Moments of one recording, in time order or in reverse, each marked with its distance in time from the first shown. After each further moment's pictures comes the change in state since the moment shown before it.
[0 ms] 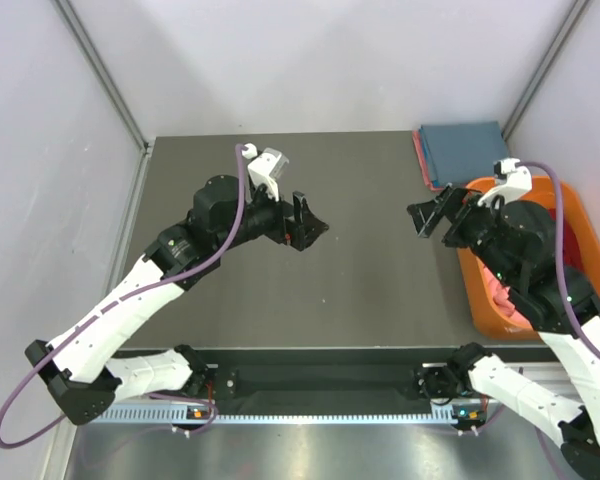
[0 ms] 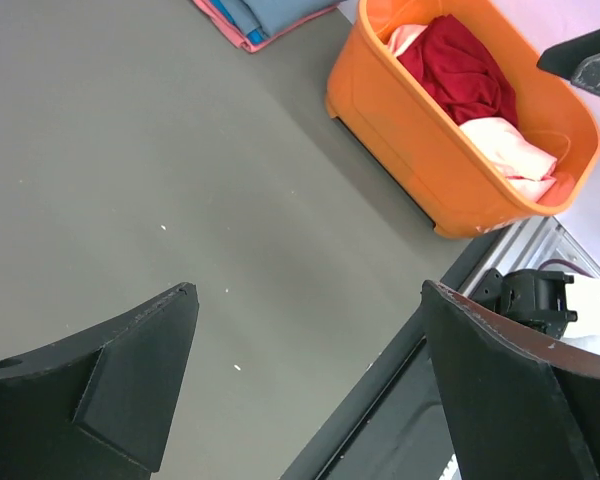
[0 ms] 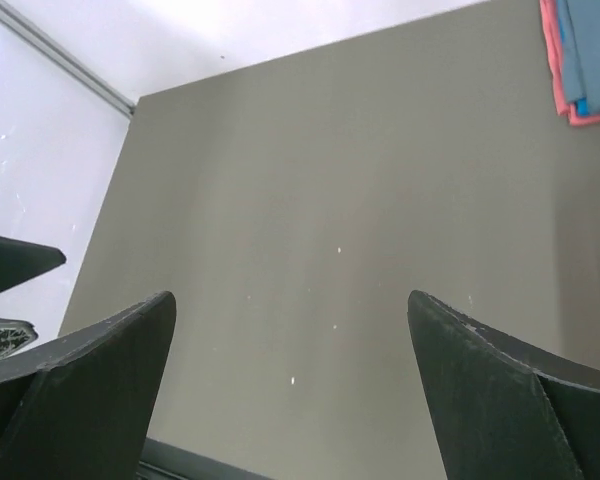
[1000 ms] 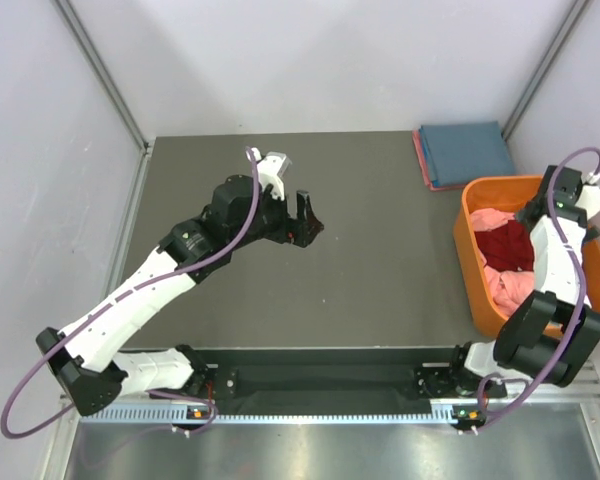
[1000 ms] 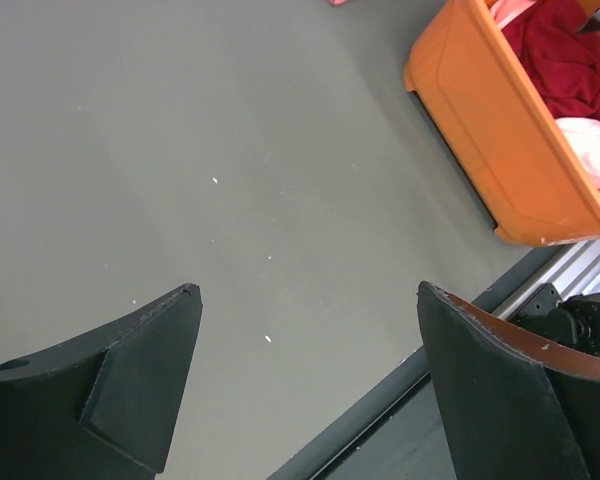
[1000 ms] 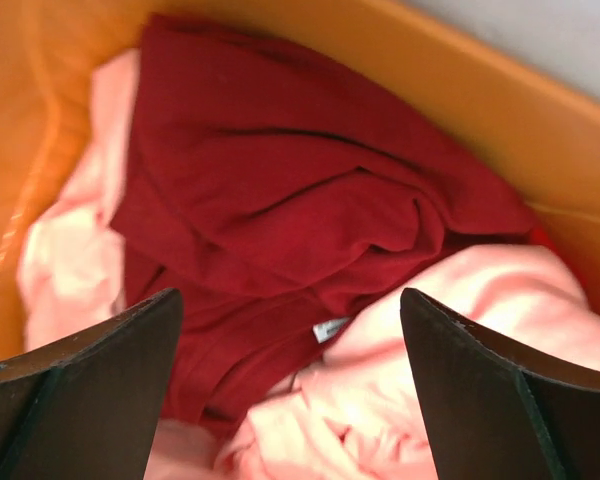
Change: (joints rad) left arm 0.000 0.052 -0.003 -0.088 -0.142 -0.052; right arm -0.959 0.570 -0.060 0.014 0.280 -0.029
